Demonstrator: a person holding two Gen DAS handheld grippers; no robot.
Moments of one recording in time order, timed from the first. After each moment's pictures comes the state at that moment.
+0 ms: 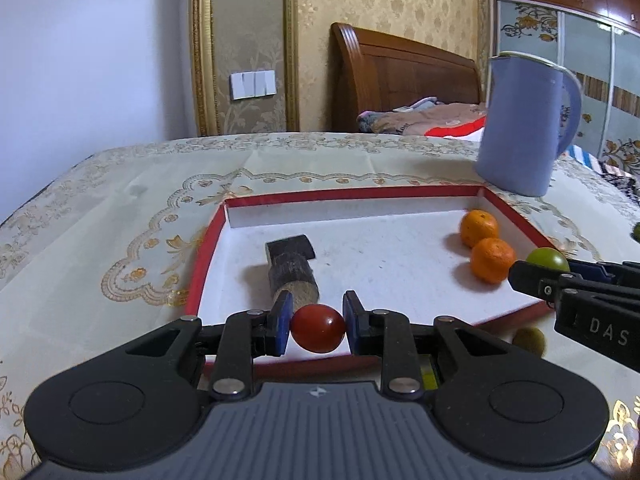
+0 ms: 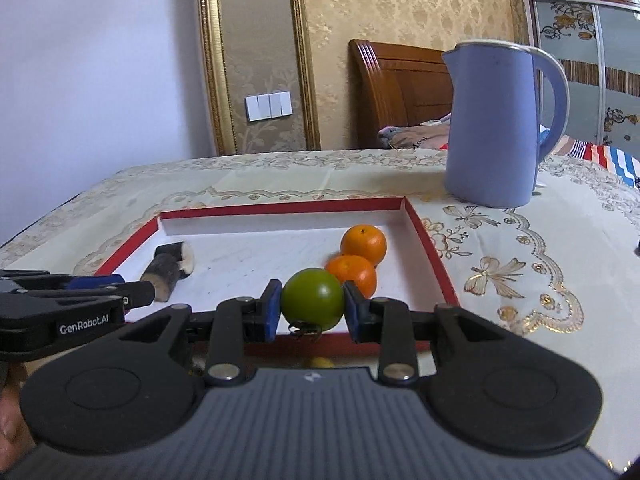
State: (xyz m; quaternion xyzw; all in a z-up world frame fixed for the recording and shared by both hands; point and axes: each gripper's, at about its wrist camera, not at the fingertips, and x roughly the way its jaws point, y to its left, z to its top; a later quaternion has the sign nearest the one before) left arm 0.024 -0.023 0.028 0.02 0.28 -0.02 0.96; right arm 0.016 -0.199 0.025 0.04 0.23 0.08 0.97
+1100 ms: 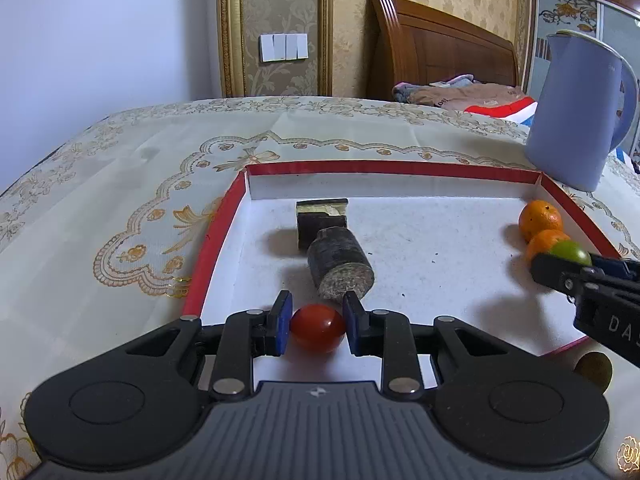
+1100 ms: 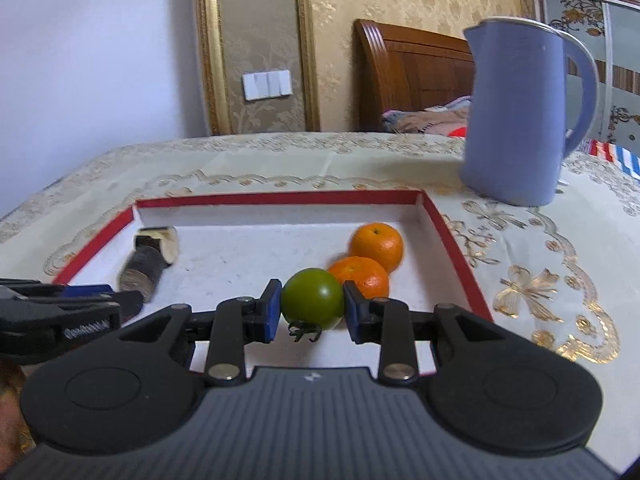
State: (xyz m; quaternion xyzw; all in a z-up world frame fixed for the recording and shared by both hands) left arm 0.064 -0.013 0.005 -0.01 0.32 0.02 0.95; right arm 0.061 -0.185 0.013 0.02 0.25 0.10 0.96
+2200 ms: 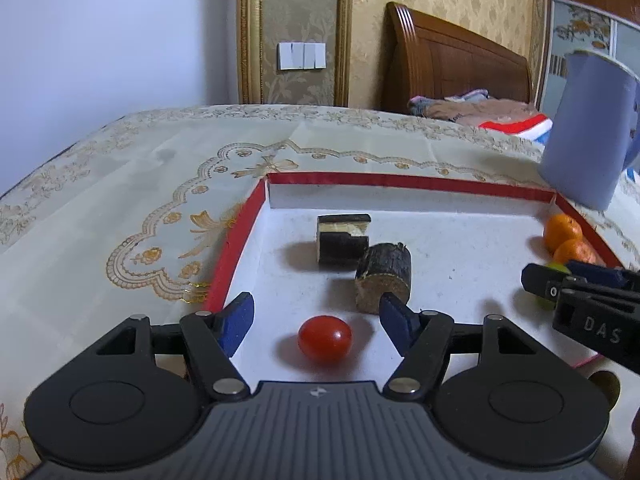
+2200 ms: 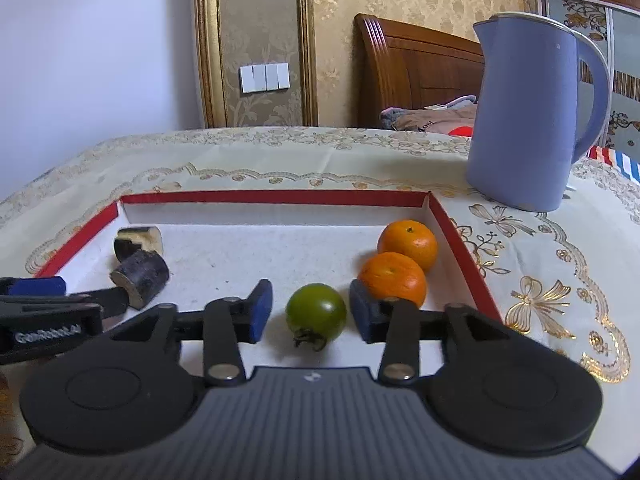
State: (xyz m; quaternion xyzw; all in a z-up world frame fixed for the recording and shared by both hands) left arm 0.067 -0.005 0.006 -0.02 0.31 0.04 0.95; right arm 0.081 -0.182 0.004 0.02 0.25 0.08 0.96
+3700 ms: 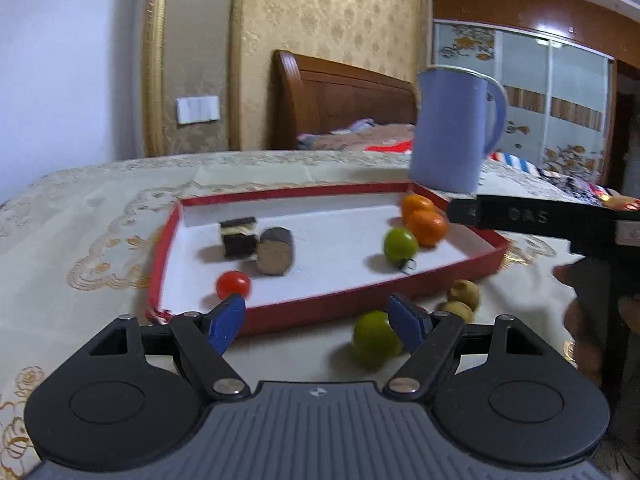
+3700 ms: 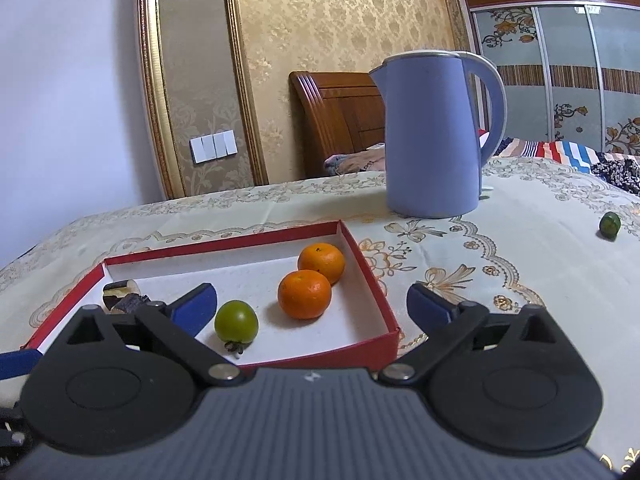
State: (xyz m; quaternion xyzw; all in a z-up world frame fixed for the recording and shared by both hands) left arm -0.027 -0.015 0.009 0.01 0.23 -0.14 0.96; right arm 0.011 -0.229 0.013 0.09 0.17 0.01 0.98
